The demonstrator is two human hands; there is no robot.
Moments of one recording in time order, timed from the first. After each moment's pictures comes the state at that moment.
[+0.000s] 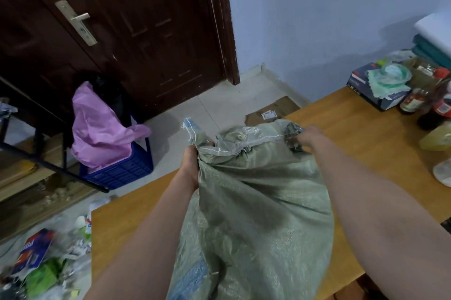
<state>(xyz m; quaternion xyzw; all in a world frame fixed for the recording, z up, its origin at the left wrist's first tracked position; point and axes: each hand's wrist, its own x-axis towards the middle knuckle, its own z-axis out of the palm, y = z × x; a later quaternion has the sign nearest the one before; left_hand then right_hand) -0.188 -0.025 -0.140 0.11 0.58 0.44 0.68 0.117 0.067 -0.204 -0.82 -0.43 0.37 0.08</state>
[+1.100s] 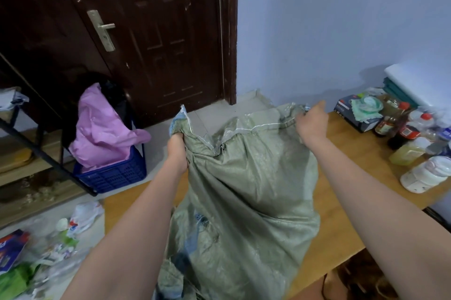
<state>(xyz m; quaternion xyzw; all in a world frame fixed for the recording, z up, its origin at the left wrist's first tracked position) -0.285 -0.100 -0.055 0.12 0.61 0.55 0.56 0.016 -0.041 -0.043 -0.79 -0.48 0.15 0.36</state>
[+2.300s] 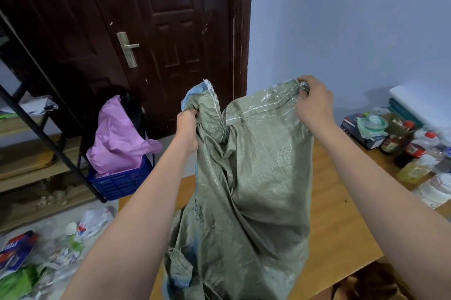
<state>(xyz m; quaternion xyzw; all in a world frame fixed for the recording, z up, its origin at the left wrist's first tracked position) -0.283 -0.116 0.029 0.21 0.56 0.61 0.51 -0.022 -0.094 0.064 -0.65 -0.60 0.11 0.44</state>
